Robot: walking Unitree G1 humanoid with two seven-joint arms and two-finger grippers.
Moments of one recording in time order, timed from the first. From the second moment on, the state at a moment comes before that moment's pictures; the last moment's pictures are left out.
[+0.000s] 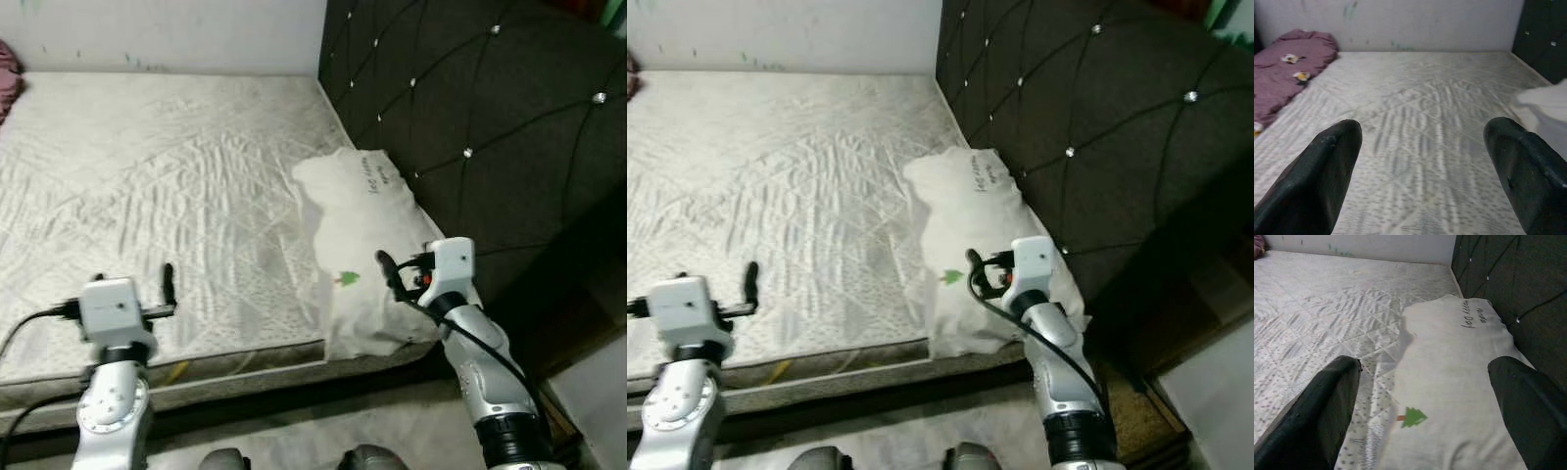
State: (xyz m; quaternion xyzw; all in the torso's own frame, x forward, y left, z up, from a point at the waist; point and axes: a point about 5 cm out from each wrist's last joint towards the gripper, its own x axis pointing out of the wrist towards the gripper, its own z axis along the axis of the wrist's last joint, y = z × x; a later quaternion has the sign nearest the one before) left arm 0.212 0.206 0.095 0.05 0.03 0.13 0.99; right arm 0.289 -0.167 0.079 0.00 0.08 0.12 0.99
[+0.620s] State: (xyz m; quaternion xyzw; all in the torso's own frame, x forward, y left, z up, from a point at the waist) left arm 0.217 0.200 0.096 0.02 0.02 0.12 0.99; right arm 0.293 -0.168 0.084 0.00 0.07 0.13 0.99
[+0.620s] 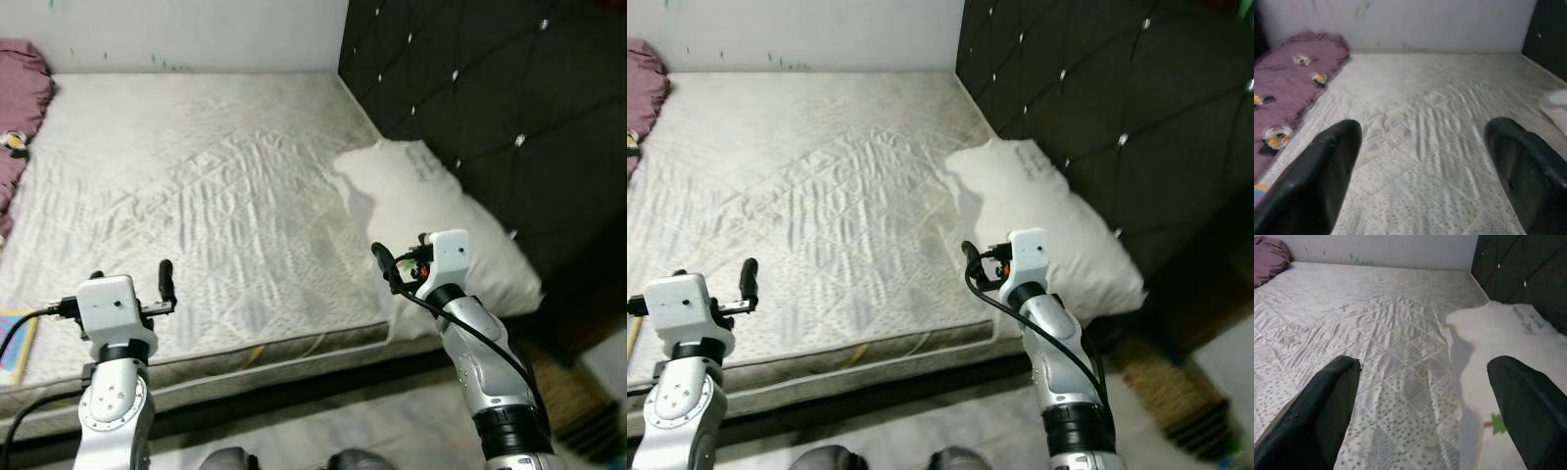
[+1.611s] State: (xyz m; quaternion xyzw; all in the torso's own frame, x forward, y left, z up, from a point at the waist) left arm 0.216 0.198 0.094 0.02 0.02 0.12 0.99; right arm 0.293 -0.167 0.079 0.00 0.09 0.13 0.99
